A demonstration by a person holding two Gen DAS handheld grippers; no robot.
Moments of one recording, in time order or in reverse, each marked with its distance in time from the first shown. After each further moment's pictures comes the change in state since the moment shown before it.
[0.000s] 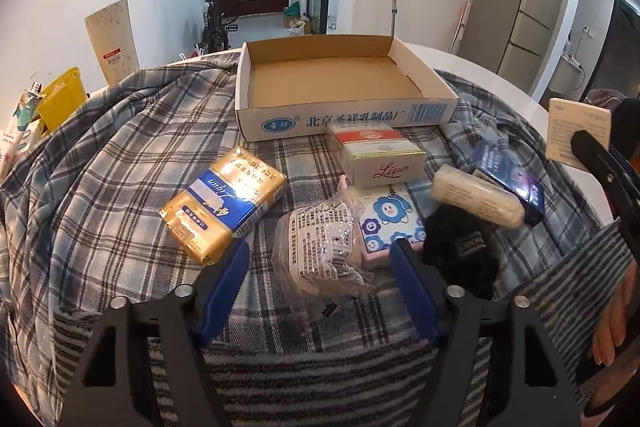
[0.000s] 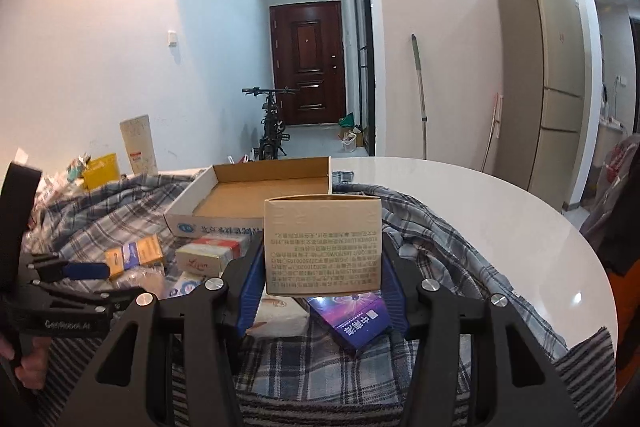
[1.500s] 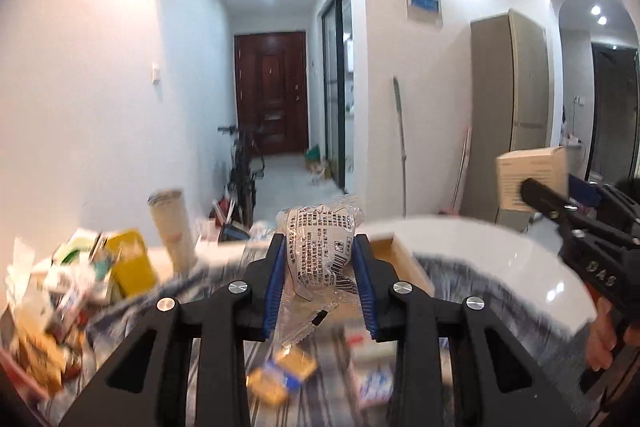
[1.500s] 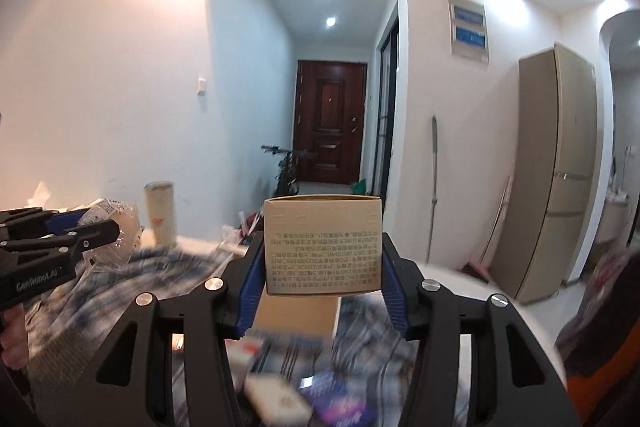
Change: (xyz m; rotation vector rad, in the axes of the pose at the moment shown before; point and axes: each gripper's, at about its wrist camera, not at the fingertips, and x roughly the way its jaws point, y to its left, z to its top) left arm -0.168 -0.011 0.091 0.025 -0.552 0.080; right arm -0.043 0.027 0.138 -0.125 -0.238 0.027
